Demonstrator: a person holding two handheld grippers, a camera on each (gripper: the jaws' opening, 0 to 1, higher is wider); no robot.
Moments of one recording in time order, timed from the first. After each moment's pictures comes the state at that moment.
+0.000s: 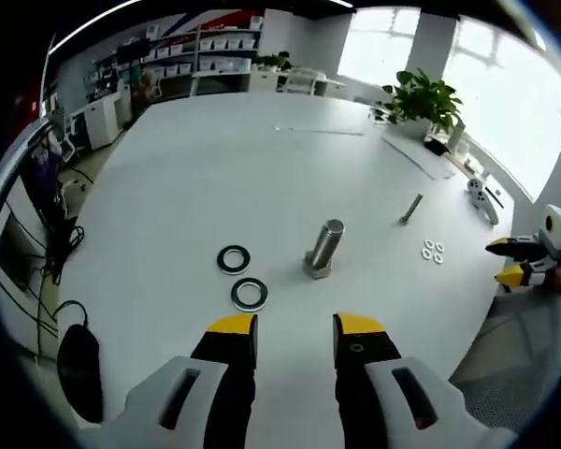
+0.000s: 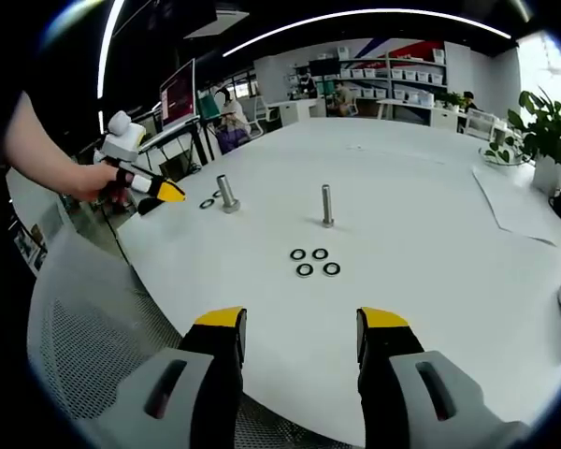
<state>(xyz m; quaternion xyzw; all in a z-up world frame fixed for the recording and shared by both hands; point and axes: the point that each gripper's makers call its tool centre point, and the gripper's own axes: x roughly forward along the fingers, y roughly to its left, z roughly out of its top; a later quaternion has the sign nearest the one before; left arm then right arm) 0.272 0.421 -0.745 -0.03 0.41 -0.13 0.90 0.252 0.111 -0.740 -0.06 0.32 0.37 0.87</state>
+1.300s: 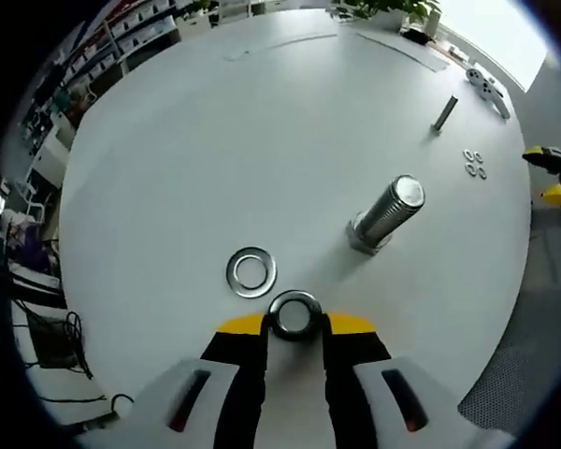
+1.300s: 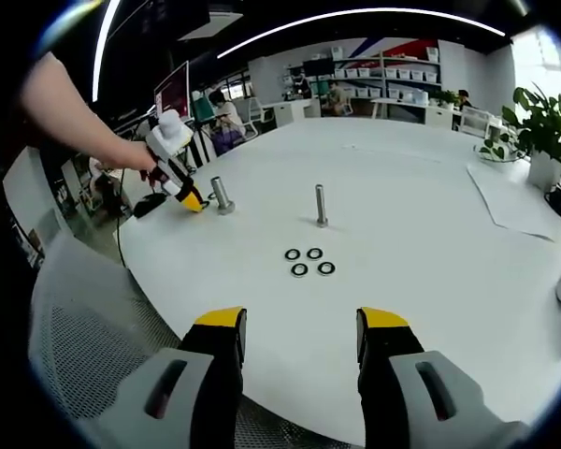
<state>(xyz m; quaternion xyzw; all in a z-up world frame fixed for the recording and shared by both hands) 0.308 0.447 -0.795 0.15 0.55 -0.20 0.79 0.254 0.108 -0.740 -0.05 0.32 0.36 0.87</state>
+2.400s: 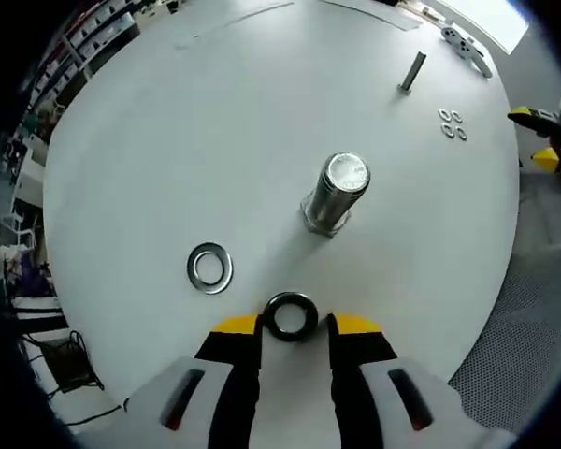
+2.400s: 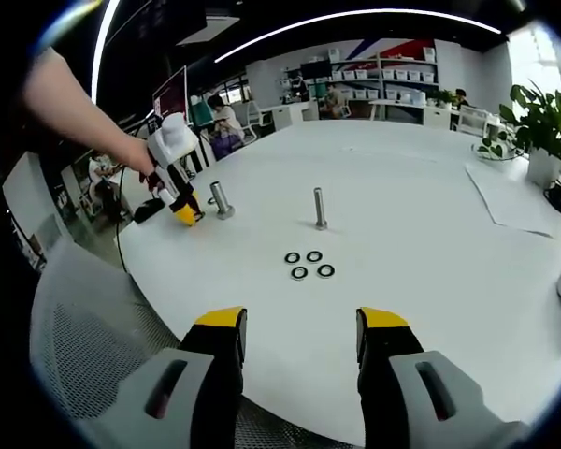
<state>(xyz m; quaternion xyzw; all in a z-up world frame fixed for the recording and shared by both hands) 0.288 0.429 -0.797 0.19 0.61 -0.24 0.73 0.255 0.108 -0.738 -0.04 0.32 0.36 0.88</state>
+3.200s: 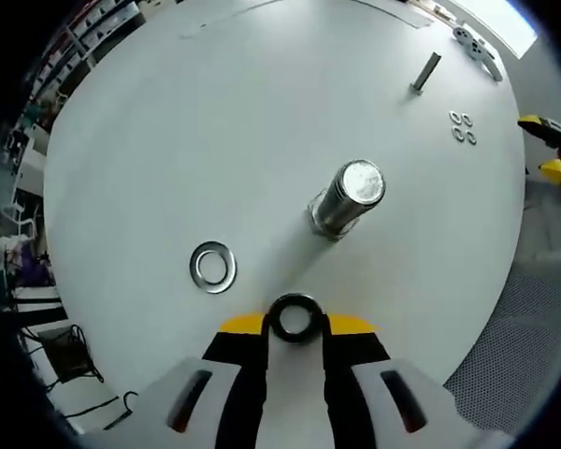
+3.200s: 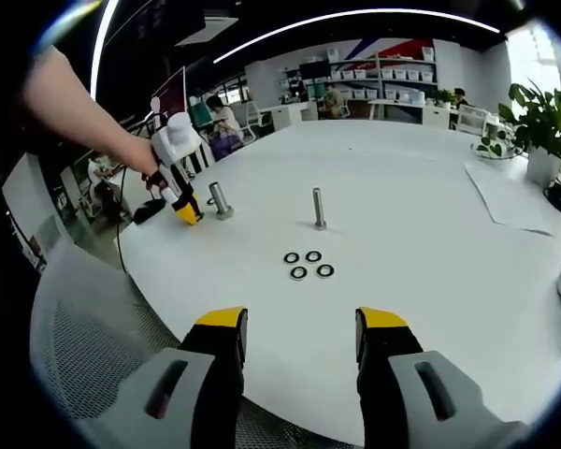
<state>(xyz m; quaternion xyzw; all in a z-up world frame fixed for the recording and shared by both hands) 0.289 0.429 -0.798 0.19 0.63 -0.22 0.72 0.256 0.107 -0.738 -0.04 0.32 0.36 0.88</state>
